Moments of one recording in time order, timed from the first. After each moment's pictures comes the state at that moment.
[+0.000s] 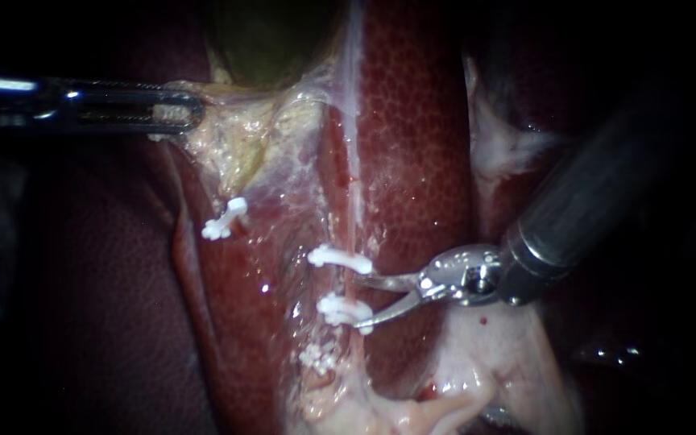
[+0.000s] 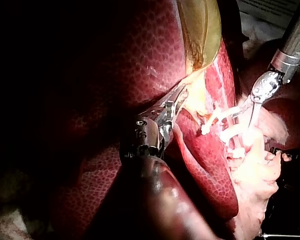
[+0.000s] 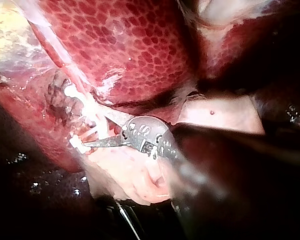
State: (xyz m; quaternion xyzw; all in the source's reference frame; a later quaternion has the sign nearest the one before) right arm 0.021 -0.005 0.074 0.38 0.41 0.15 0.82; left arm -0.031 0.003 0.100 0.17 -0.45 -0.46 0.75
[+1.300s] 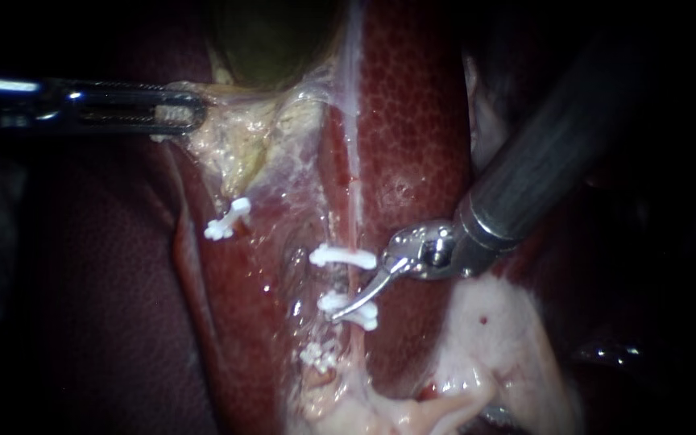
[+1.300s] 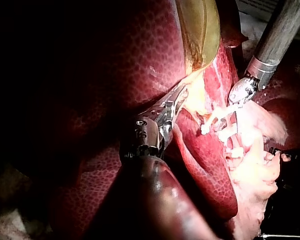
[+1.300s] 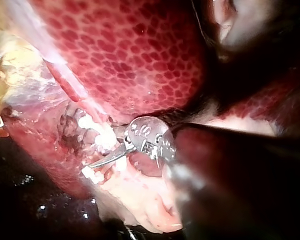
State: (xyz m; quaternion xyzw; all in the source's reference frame) right arm 0.024 -0.003 0.078 0.53 0.40 0.05 0.74; left arm -0.032 0.003 0.100 0.17 -0.45 -0.46 0.75
